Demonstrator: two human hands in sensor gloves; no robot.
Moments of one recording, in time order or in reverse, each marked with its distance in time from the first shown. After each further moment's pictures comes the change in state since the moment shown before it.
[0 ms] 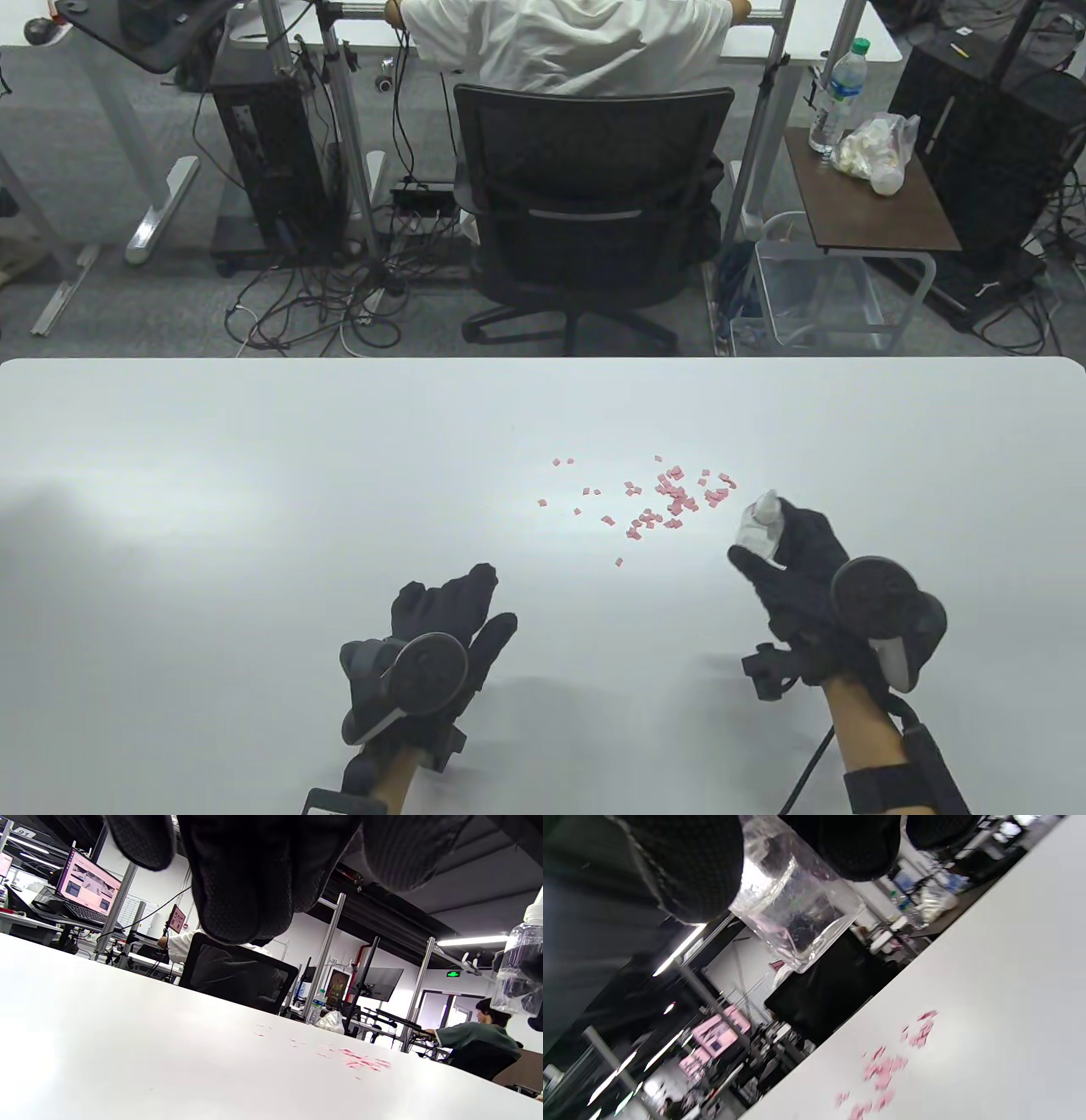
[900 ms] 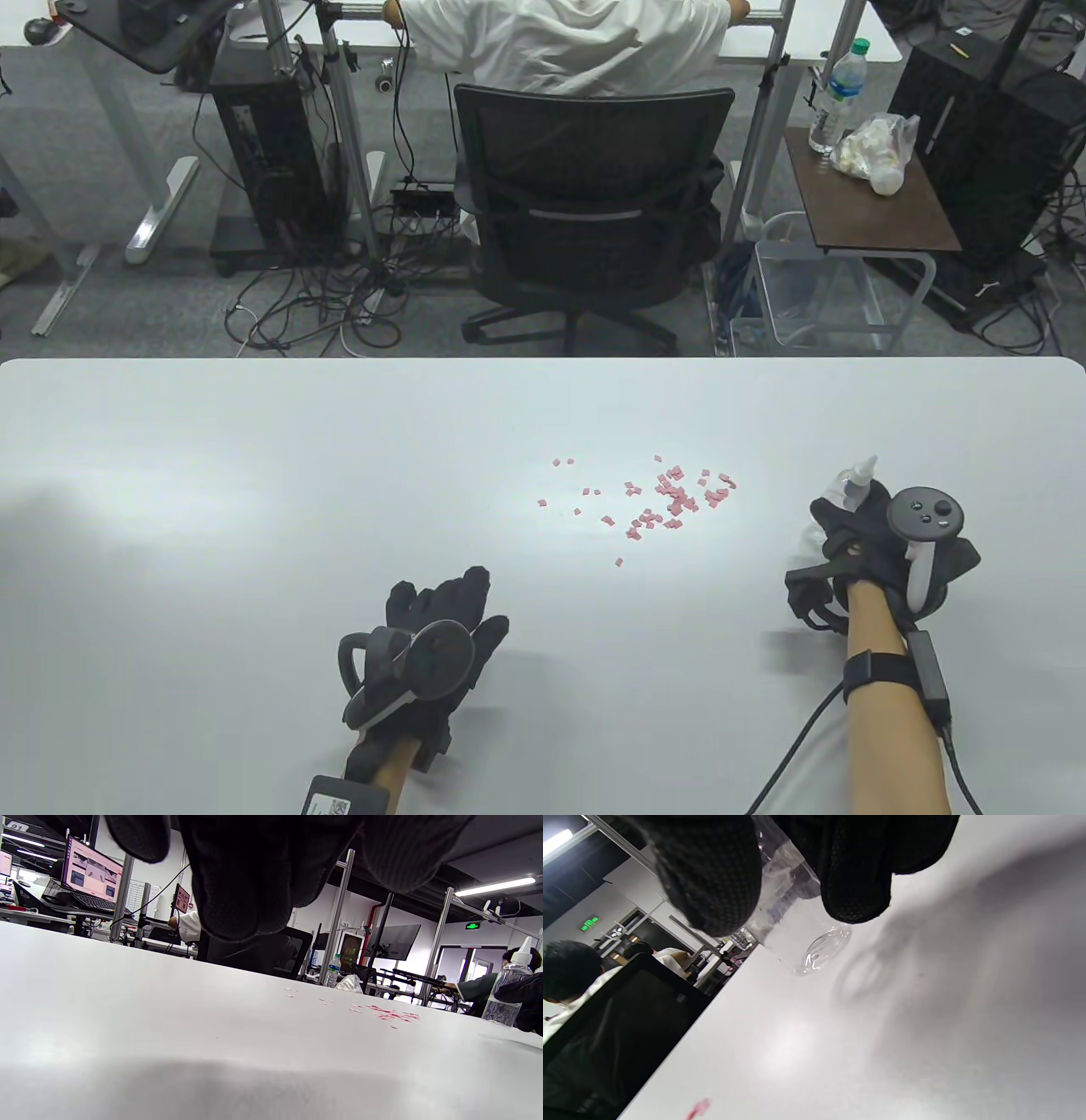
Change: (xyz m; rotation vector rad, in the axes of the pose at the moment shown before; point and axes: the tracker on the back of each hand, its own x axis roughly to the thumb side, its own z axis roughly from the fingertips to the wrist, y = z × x) left_hand -0.008 -0.014 -0.007 -0.121 0.018 -0.101; right_hand -0.105 0.015 -0.068 -0.109 0.603 0.146
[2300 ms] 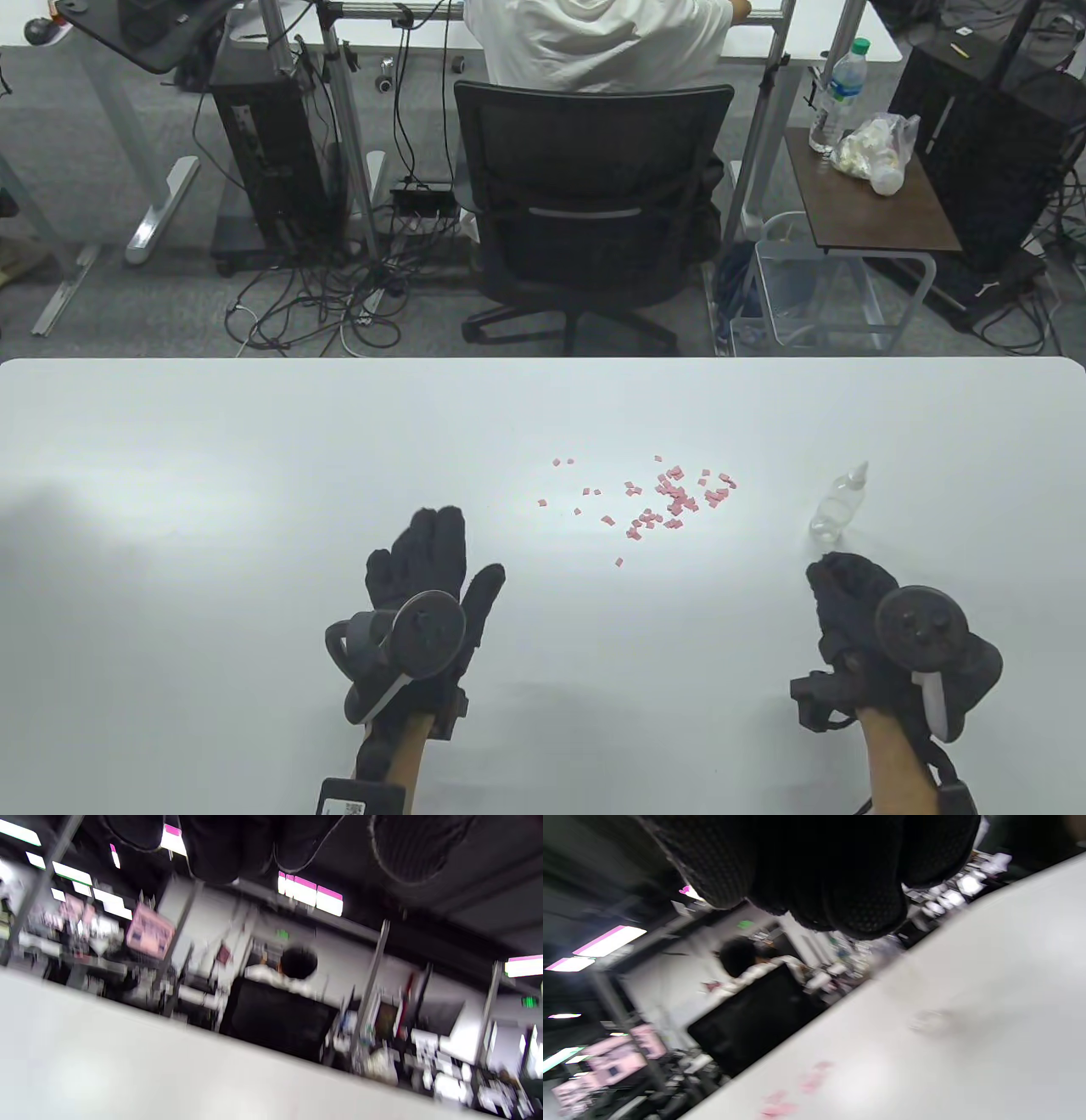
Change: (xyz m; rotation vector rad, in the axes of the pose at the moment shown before) left_hand 0.020 0.072 -0.005 0.353 0.163 0.045; right_hand 0.031 -0.067 0.170 -0.144 -0.632 0.070
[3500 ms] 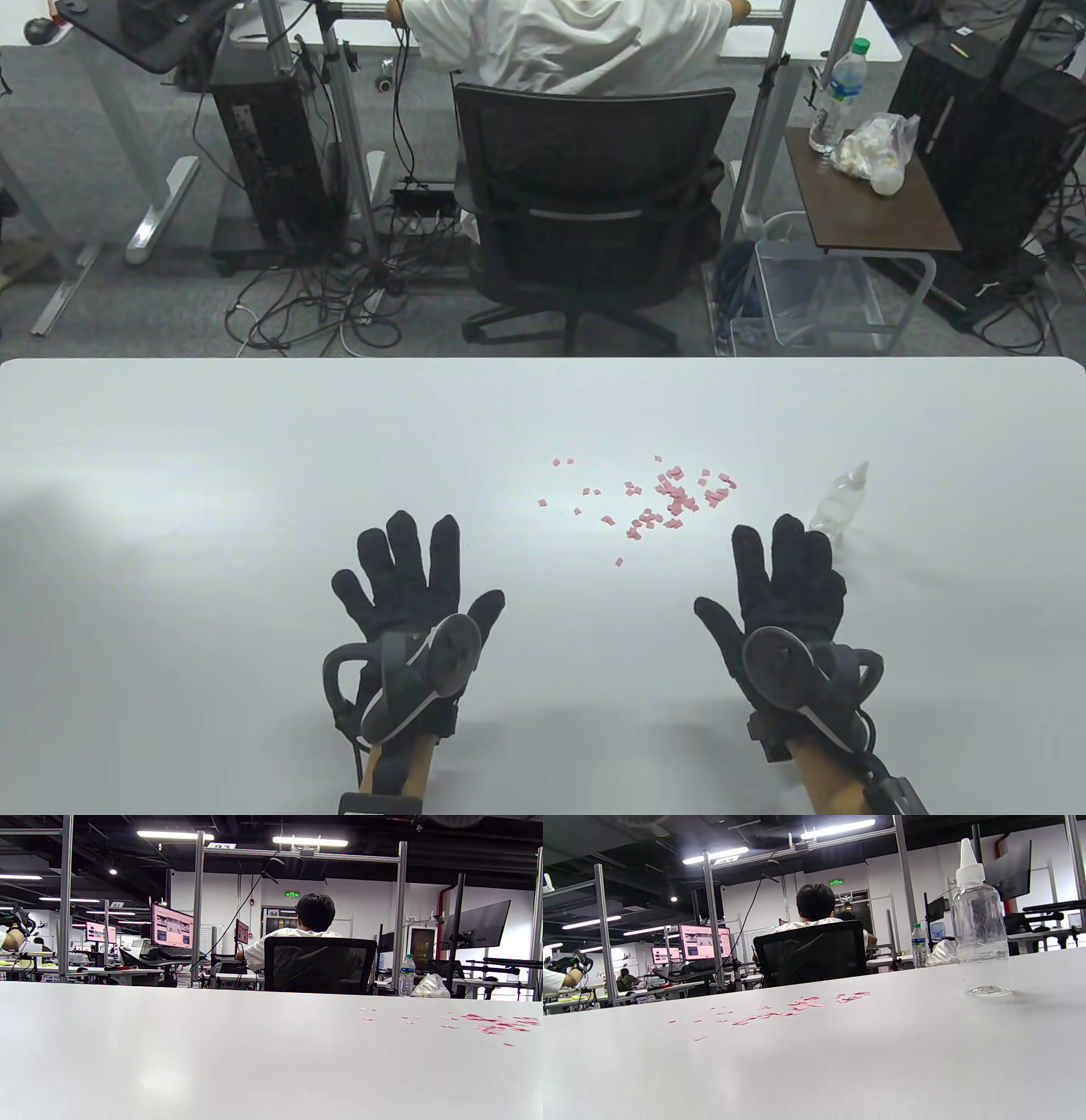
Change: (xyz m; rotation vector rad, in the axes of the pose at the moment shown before) left_hand -0.017 -0.044 0.025 -0.259 0.023 -0.294; right_hand 0.012 0.071 0.031 0.184 -0.292 0.304
